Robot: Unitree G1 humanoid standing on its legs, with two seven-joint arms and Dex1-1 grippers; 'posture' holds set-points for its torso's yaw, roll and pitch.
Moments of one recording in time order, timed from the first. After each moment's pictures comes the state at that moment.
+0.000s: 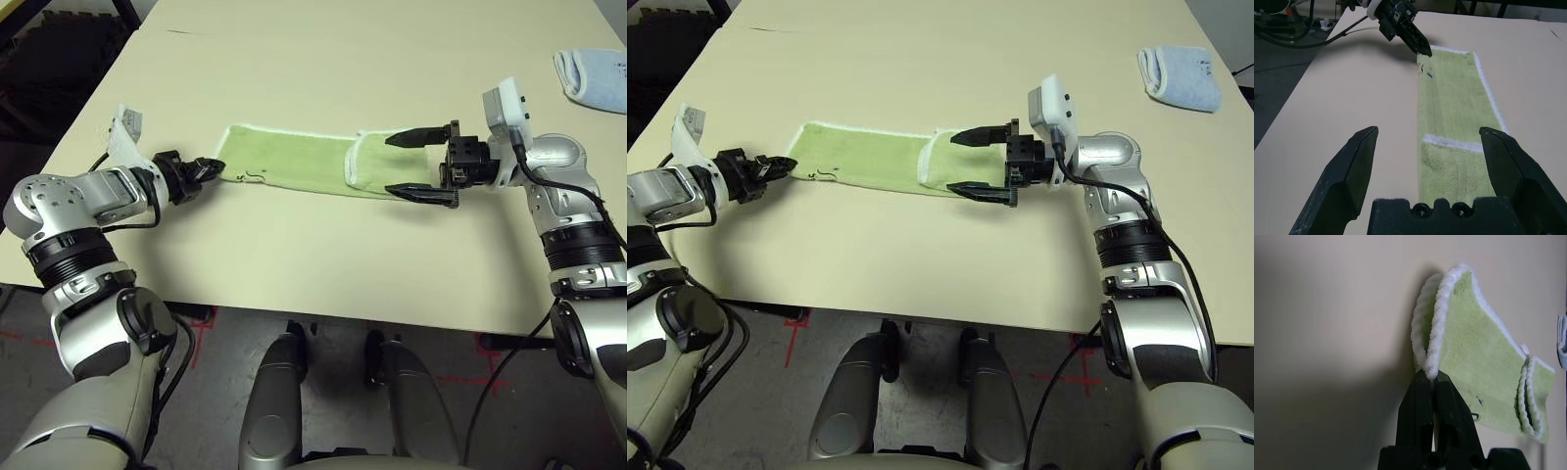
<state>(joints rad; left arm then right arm) -0.93 0.51 0.69 0.41 -0.64 1.45 -0.19 -0.88 -0.50 -0.01 0.52 0.28 -0.04 1.45</state>
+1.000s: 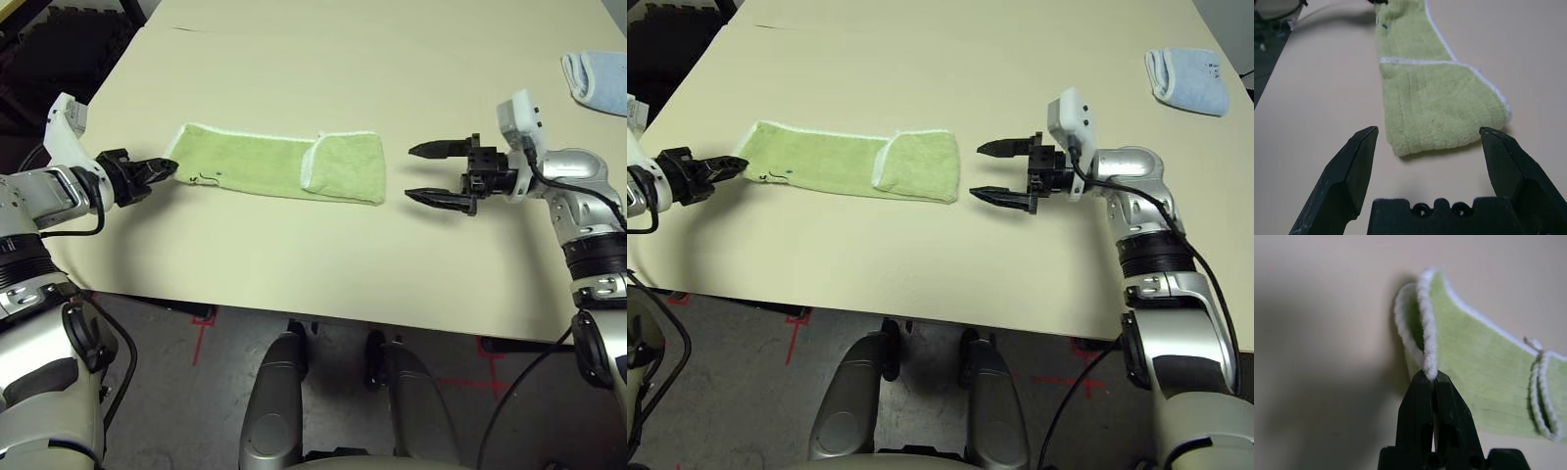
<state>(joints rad) -0.89 0.75 0.52 0.41 -0.63 1.38 -0.38 -0.79 -0.59 -0.04 0.48 0.33 0.08 1.36</state>
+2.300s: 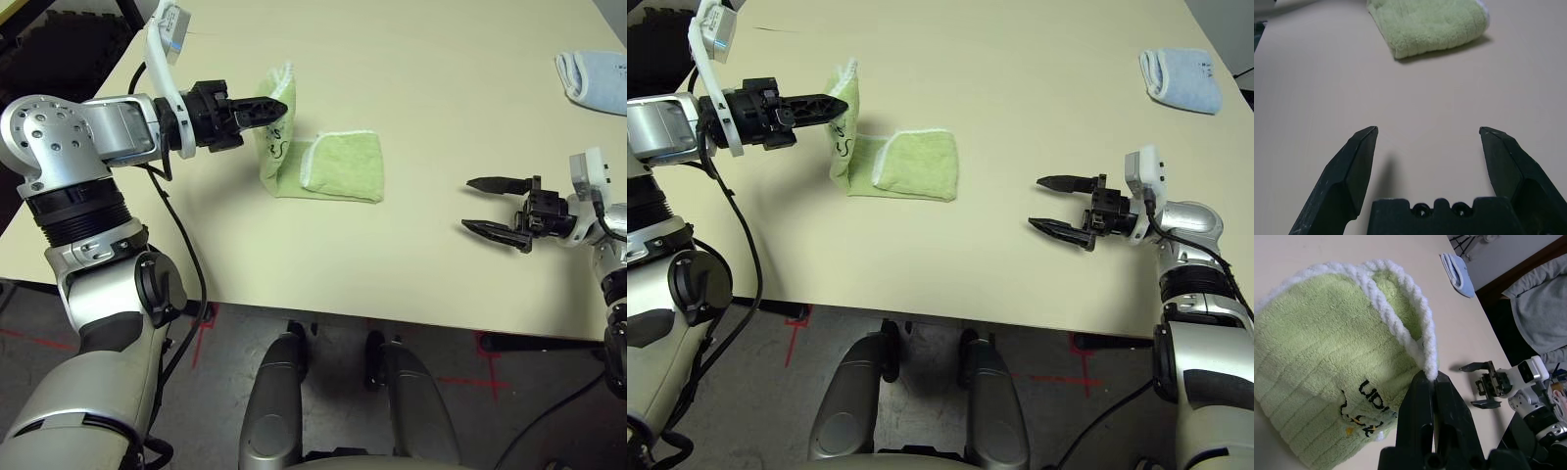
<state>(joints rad) -1.13 0.47 0.45 0.17 -0.78 1.60 -0.41 -0.75 -0.68 -0.13 1.13 0.37 -0.47 1.61</state>
